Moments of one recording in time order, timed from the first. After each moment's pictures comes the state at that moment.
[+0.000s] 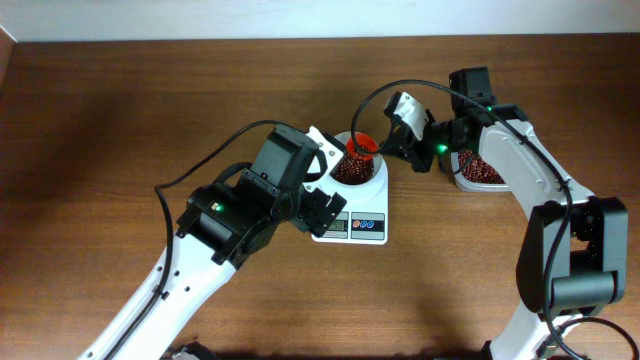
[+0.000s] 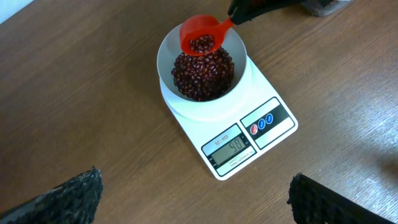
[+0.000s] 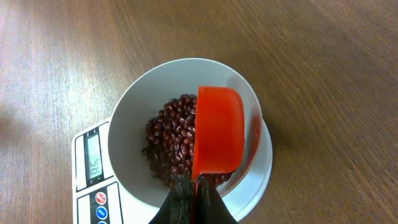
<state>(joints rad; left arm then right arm) -0.61 1.31 1.31 -0.92 -0.05 0.10 0.11 1.92 1.40 -0.66 -0.84 -0.81</state>
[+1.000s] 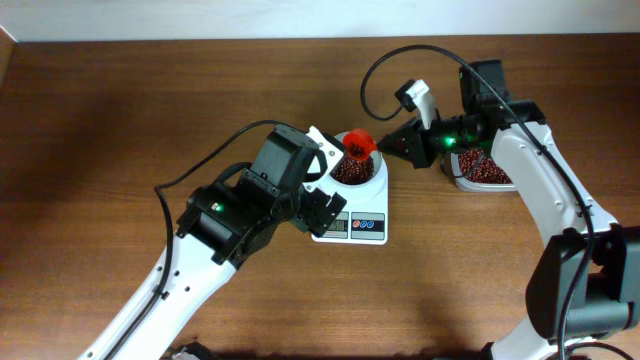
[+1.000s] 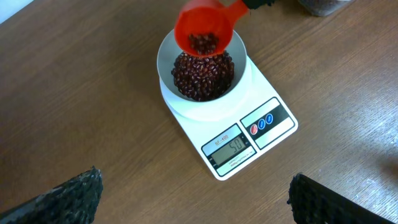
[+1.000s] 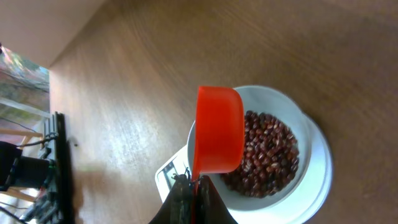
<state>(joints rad) -0.61 1.31 1.31 -0.92 -0.05 0.10 0.11 1.81 1.43 -0.77 -0.93 -0.42</state>
